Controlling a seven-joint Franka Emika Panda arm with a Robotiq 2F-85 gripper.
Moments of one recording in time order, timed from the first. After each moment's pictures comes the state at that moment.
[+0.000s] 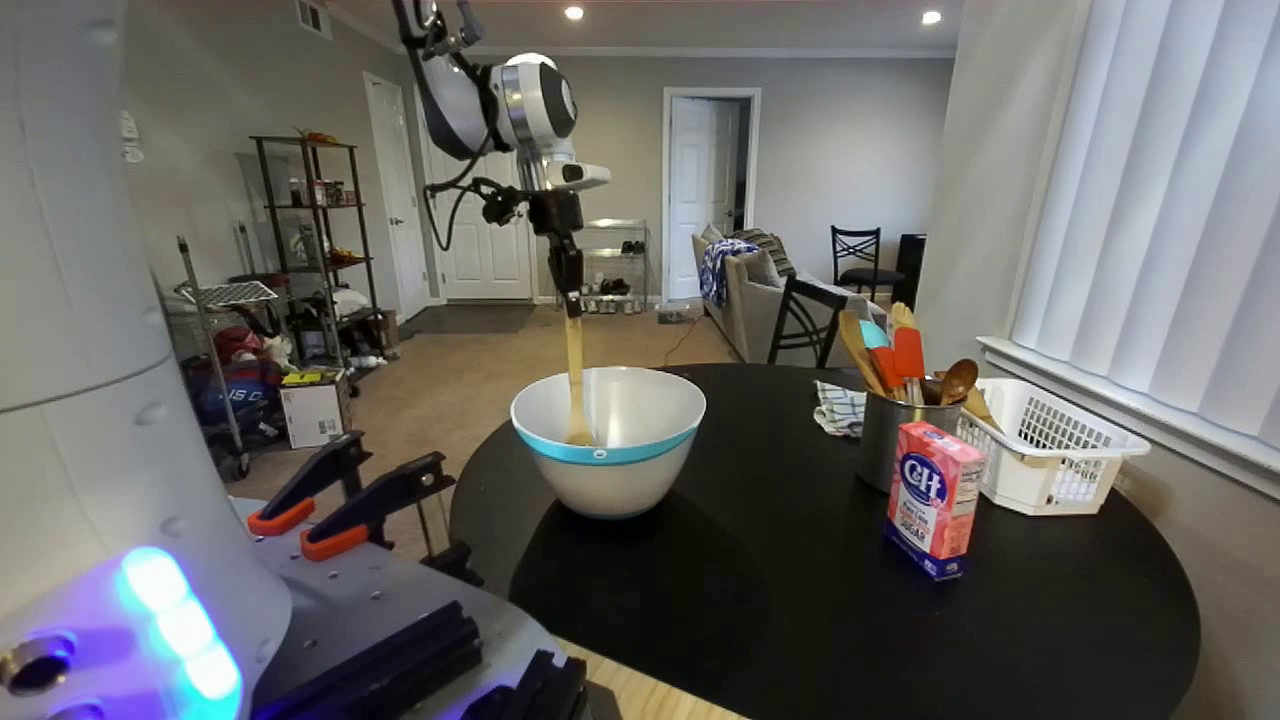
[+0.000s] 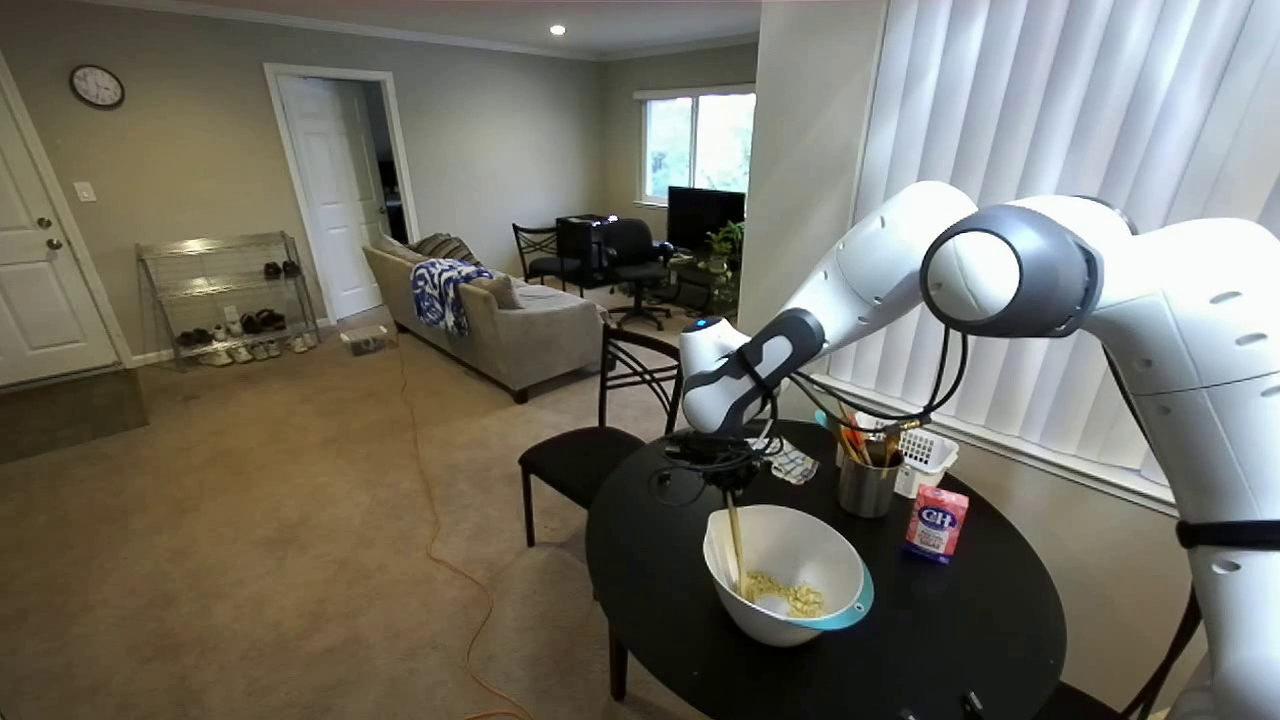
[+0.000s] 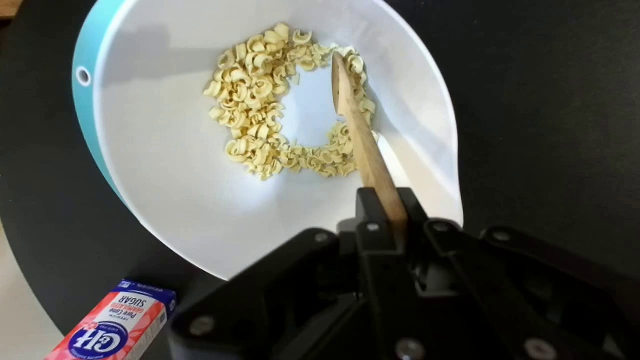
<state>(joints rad) 0.29 0.63 0.01 -1.78 -0.25 2.29 1.22</state>
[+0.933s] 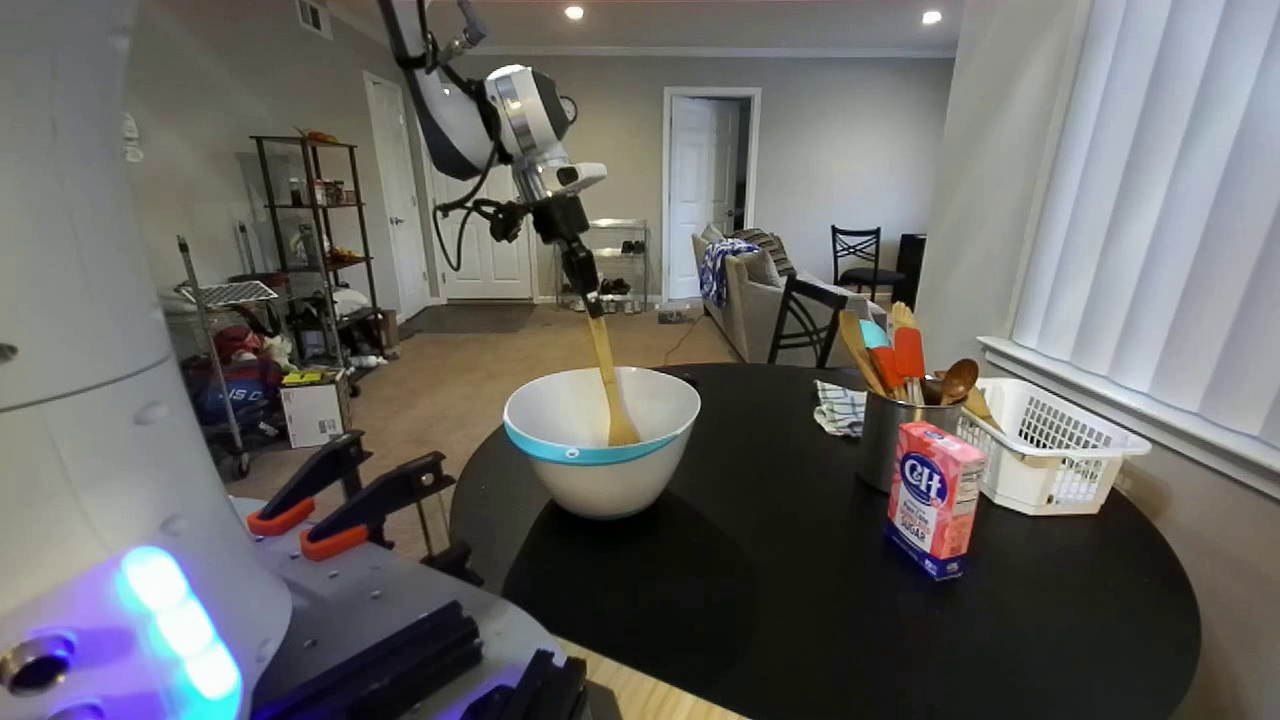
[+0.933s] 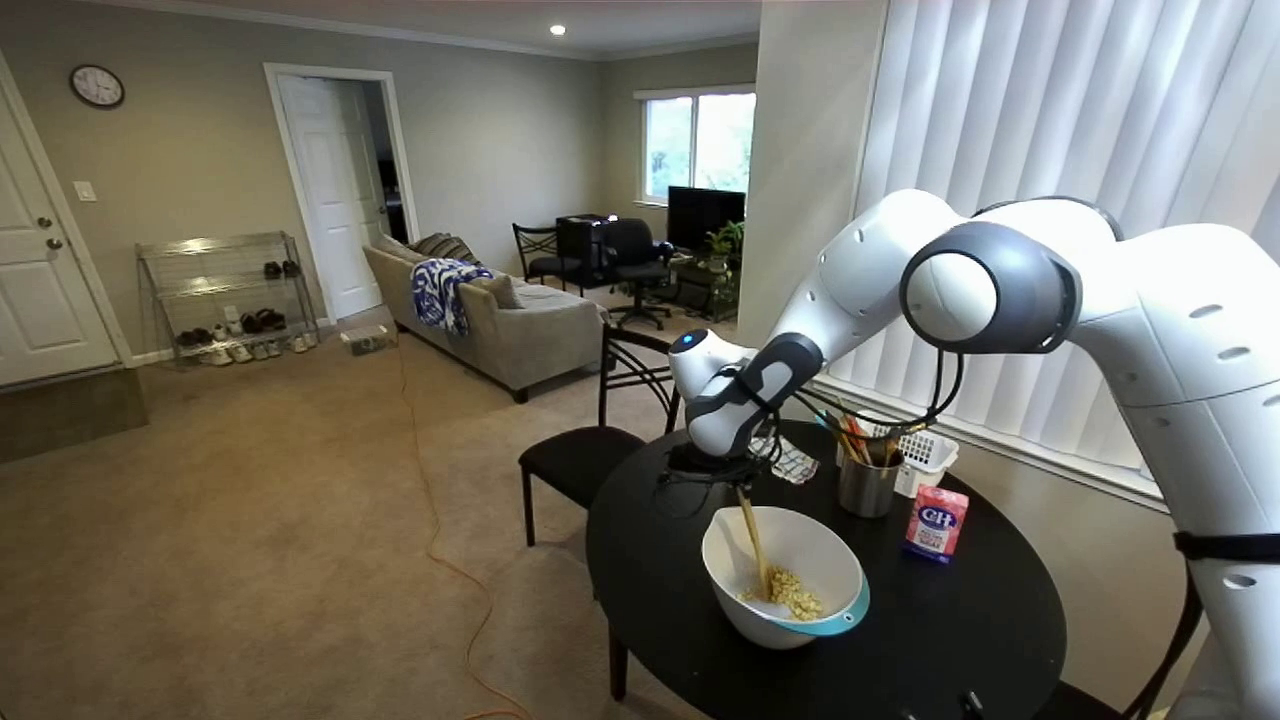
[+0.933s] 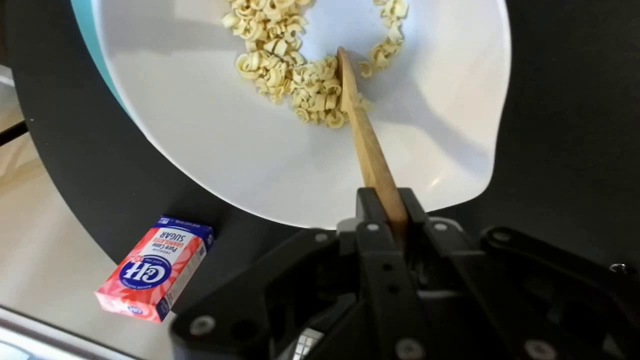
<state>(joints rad) 0.42 0.65 -0.13 -1.79 -0.41 2.31 1.41</state>
